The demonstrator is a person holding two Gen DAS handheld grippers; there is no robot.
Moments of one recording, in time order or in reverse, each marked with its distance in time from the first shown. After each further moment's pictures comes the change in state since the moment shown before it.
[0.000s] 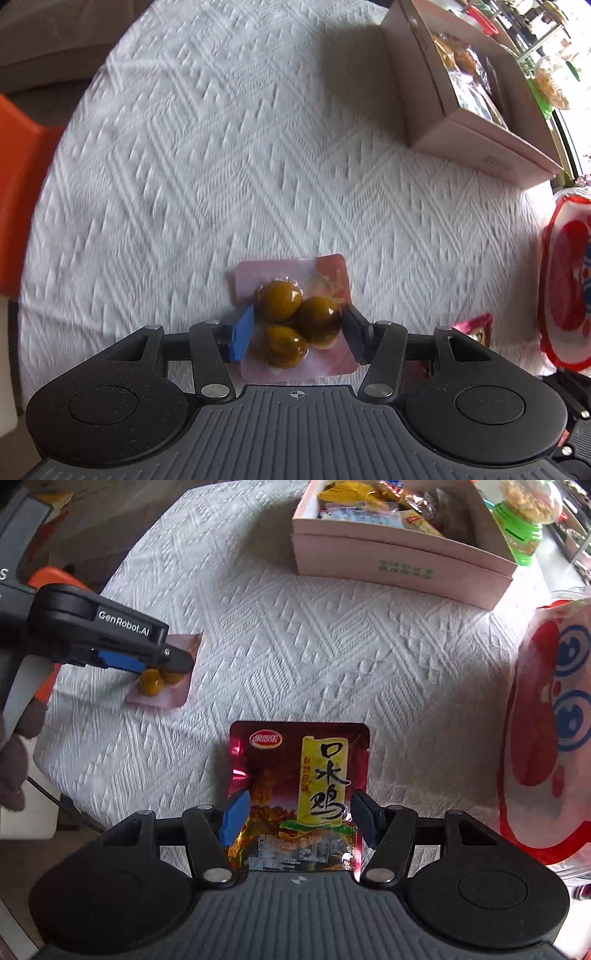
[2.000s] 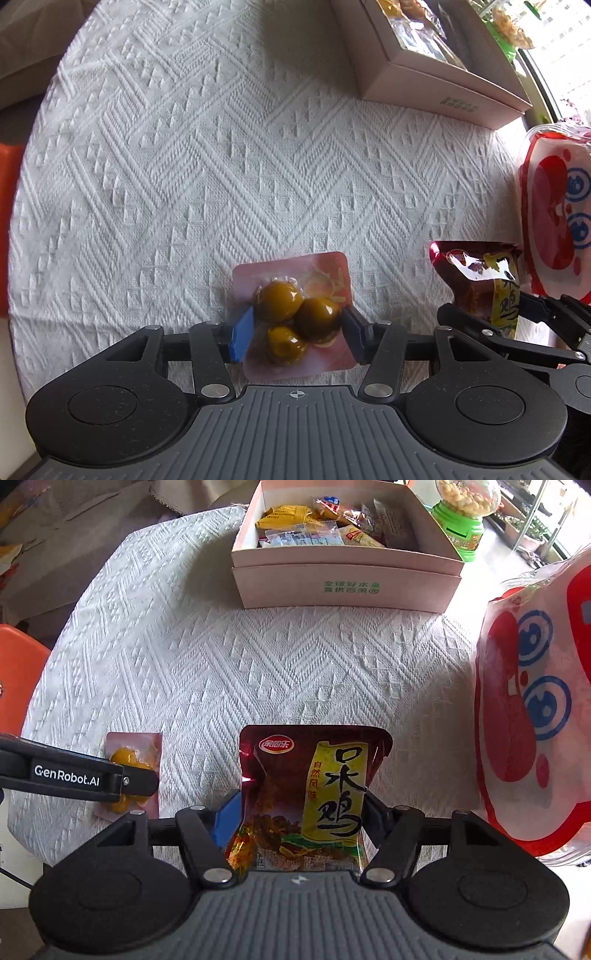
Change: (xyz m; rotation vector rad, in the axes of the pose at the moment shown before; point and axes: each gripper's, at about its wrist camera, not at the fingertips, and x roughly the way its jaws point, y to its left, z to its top) left arm 0.007 -0.023 -0.001 0.161 0.086 -0.034; right arm 0.005 -0.009 0.012 0.193 -0.106 -0.107
